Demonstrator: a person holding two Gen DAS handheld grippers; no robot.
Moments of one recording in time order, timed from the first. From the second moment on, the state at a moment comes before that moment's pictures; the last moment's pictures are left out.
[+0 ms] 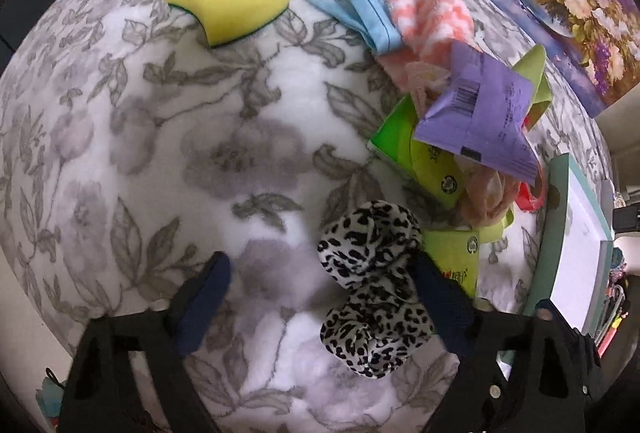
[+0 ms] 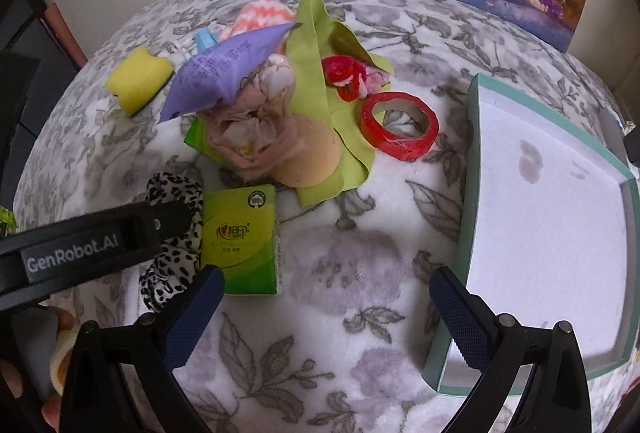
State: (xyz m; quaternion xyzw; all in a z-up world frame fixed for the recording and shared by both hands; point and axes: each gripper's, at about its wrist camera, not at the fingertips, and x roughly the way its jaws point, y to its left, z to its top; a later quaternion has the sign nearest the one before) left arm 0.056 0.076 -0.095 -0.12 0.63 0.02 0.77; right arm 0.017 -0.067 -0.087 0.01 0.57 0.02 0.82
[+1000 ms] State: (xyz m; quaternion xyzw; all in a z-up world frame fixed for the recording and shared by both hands) left arm 0.031 0.121 -0.085 -0.20 0.59 0.04 0.78; right arm 0.024 -0.035 -0.100 -0.02 0.57 0.06 0.82
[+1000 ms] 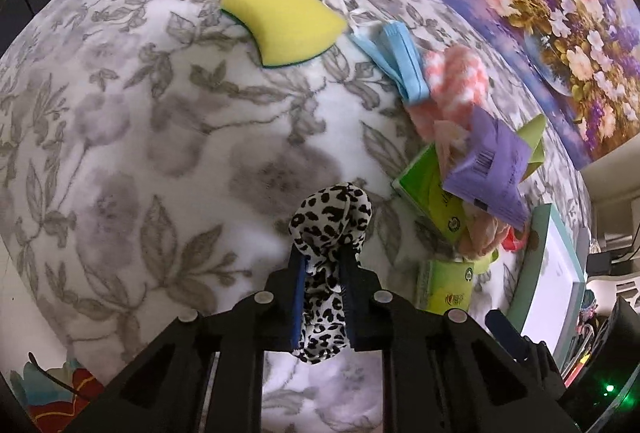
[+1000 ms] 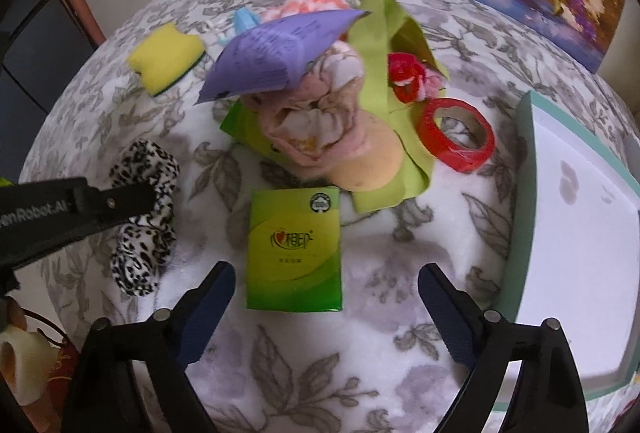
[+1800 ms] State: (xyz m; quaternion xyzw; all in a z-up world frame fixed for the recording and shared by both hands) left arm 0.032 0.121 -0.082 -0.18 0.60 0.03 0.78; right arm 0.025 -0.032 -0.098 0.00 0.58 0.06 0.81
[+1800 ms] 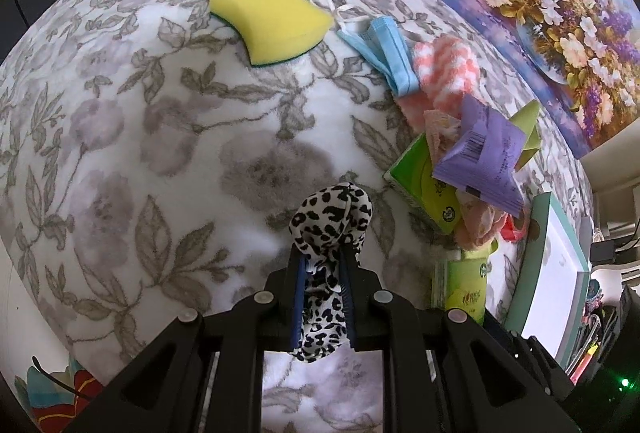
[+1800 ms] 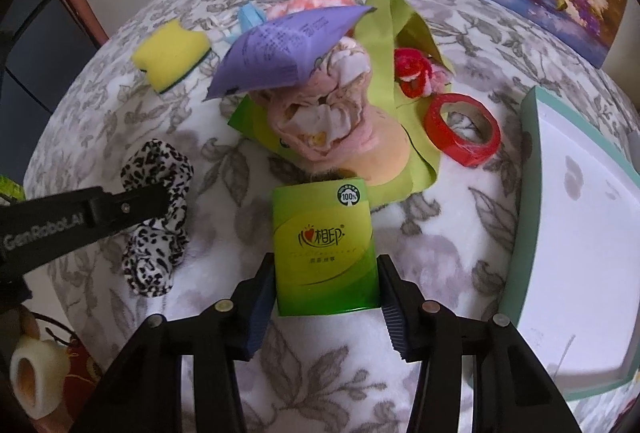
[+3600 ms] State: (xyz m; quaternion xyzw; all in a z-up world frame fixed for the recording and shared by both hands) left arm 0.071 -0.186 -0.048 0.01 0.53 -0.23 0.82; right arm -0.014 -0.350 -0.073 0.21 0.49 -0.33 0.78
